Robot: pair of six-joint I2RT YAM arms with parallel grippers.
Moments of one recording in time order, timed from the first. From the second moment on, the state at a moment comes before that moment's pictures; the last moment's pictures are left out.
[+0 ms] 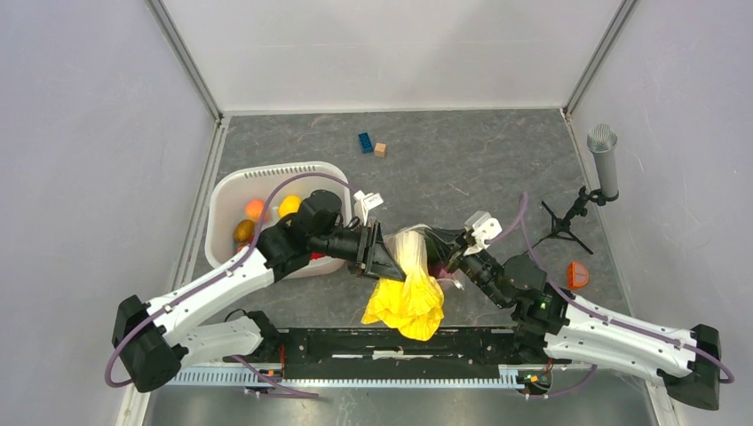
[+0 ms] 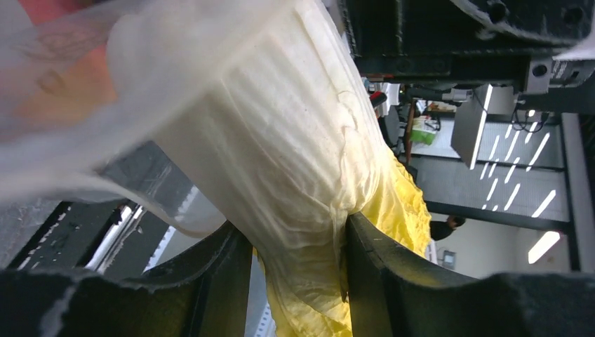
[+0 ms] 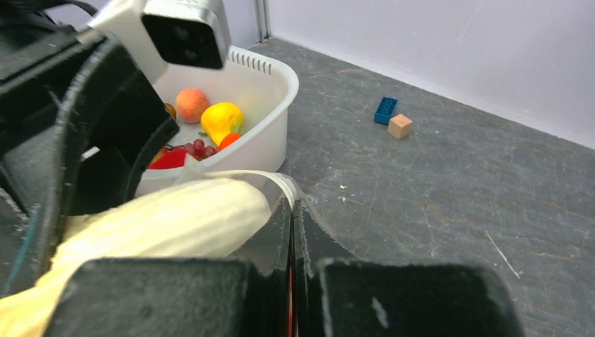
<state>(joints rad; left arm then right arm) -0.82 1.07 0.86 -0.29 0.76 -0.91 1.13 0.61 0.42 0.29 0.40 0.01</state>
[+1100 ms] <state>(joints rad) -0.77 1.19 0.85 -0.30 0.47 -1.11 1.40 0.64 0.41 0.27 0.60 -0.21</state>
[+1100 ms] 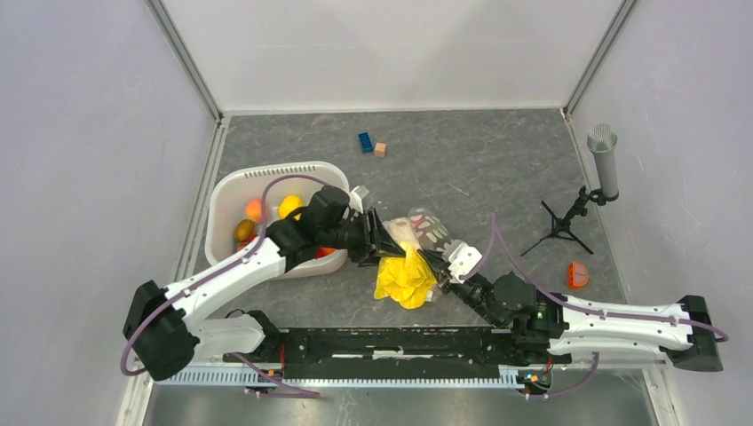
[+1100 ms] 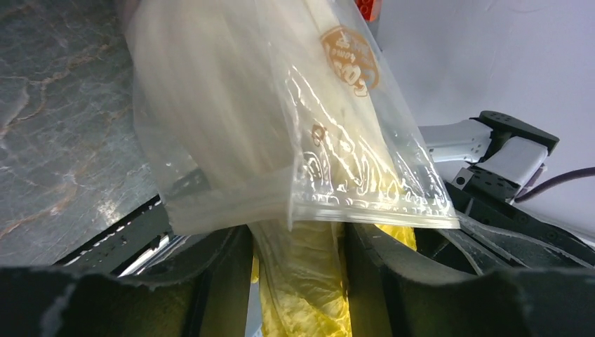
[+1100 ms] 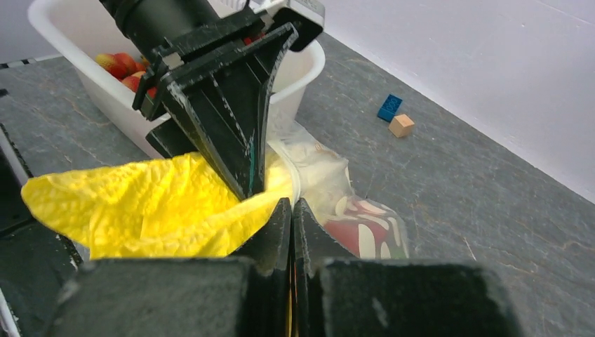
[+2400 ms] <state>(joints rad) -0.79 1.02 0.98 -0.46 0.26 -0.87 1.42 0.74 0.54 0.19 0.84 0.11</state>
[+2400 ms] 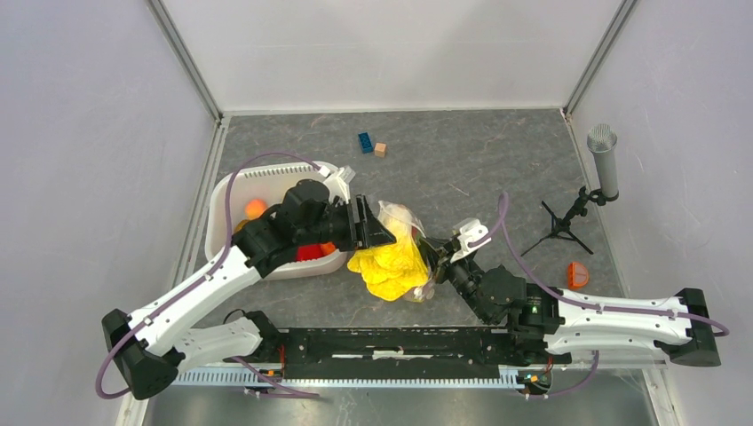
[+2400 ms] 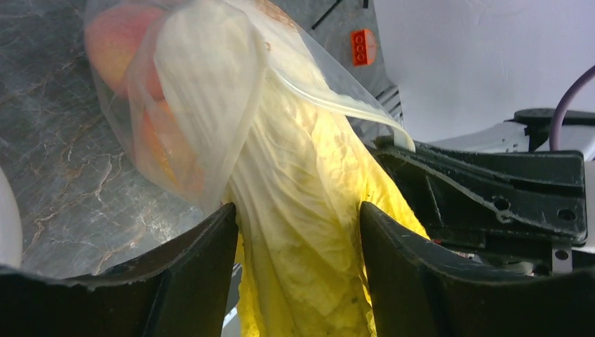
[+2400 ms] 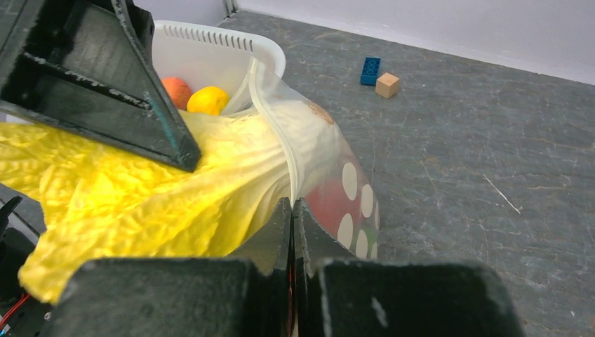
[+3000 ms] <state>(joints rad) -0.80 1.03 1.02 -0.63 0.39 -0.75 1.42 0.80 0.56 0.18 0.85 0.12</state>
